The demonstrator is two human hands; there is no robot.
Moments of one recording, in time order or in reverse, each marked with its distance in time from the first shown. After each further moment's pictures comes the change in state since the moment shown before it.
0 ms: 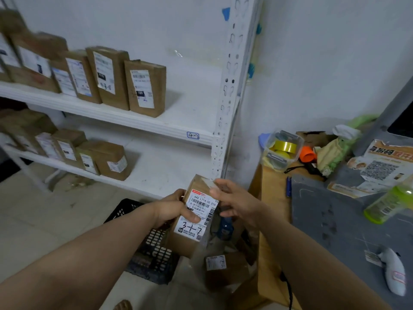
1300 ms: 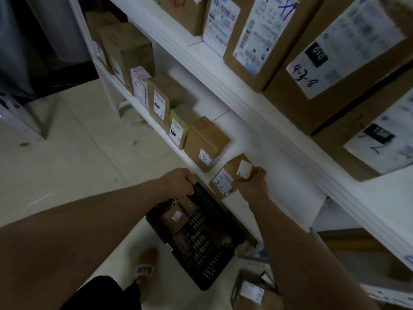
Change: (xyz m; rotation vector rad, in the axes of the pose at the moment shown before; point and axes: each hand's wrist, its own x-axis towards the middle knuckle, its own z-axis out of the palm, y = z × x) left_hand 0.131 -0.151 -0.430 0.005 0.341 -0.159; right_hand 0.470 -0.067 0.266 -0.423 0.300 0.127
